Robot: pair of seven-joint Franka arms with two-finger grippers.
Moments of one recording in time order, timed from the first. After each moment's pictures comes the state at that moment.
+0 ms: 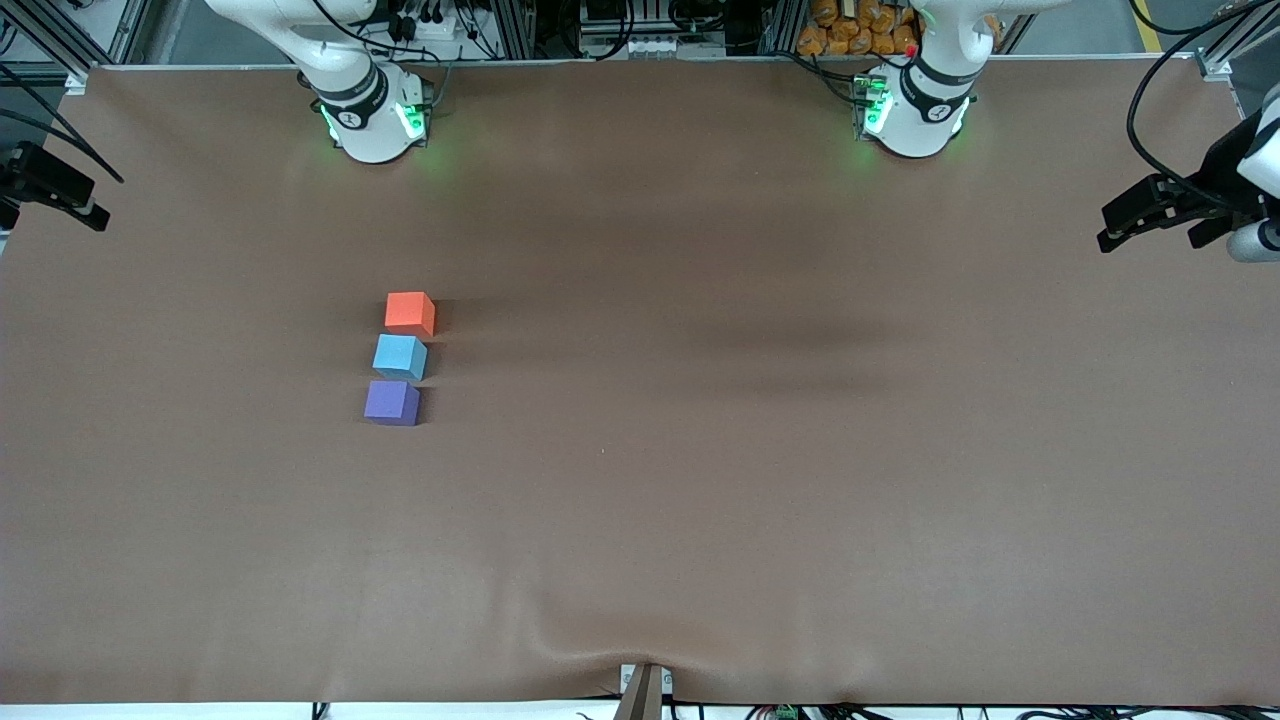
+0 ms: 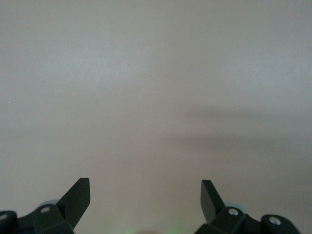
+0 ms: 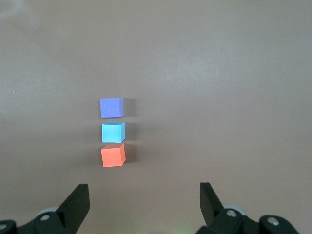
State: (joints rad) left arm 0.01 -0.07 -0.04 -1.64 -0.01 1.55 -0.09; right arm -0.03 -0.09 -0.05 -1.56 0.03 1.48 -0.03
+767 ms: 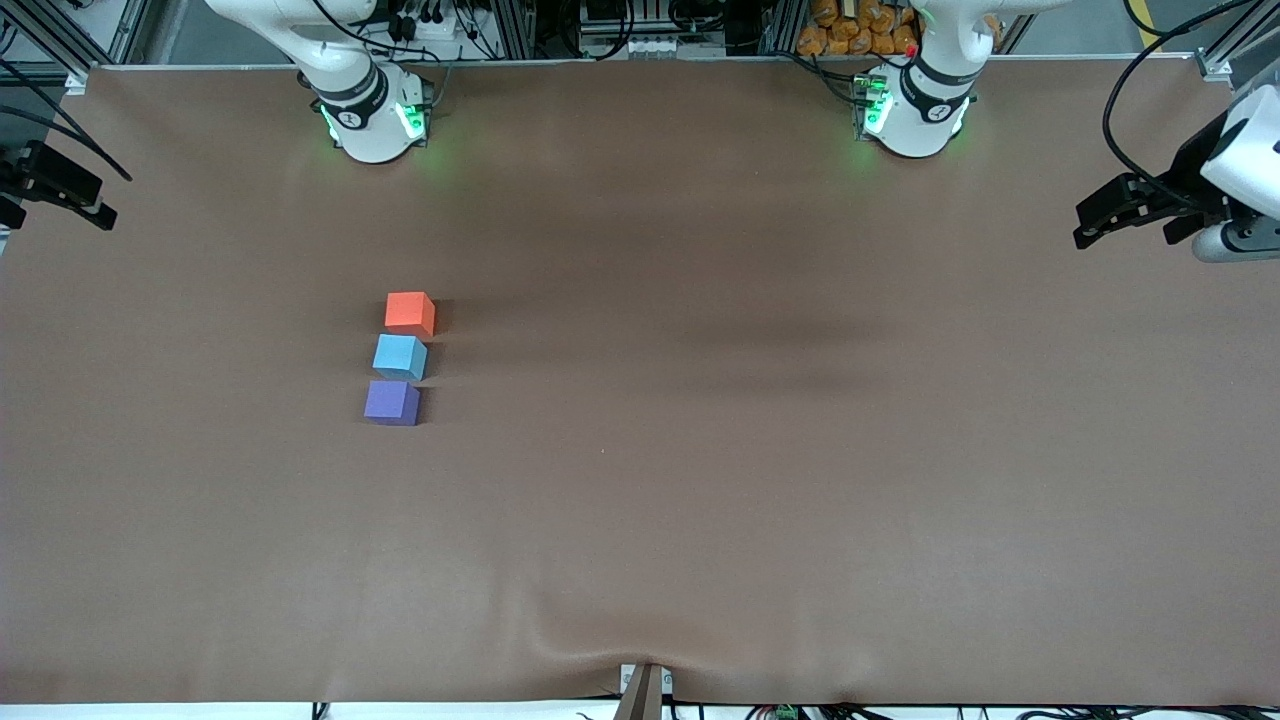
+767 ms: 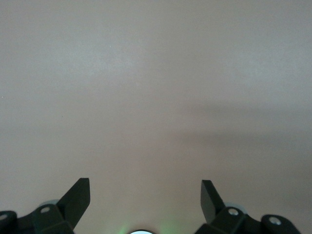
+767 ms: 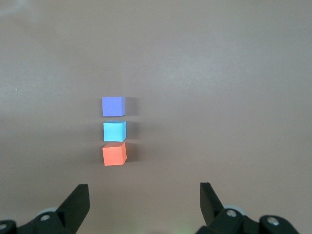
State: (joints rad) left arm 0.00 -0.07 -0.07 -1.63 -0.01 1.53 -0.12; right arm -0.03 -0.09 -0.05 -1.56 0.03 1.47 -0.03
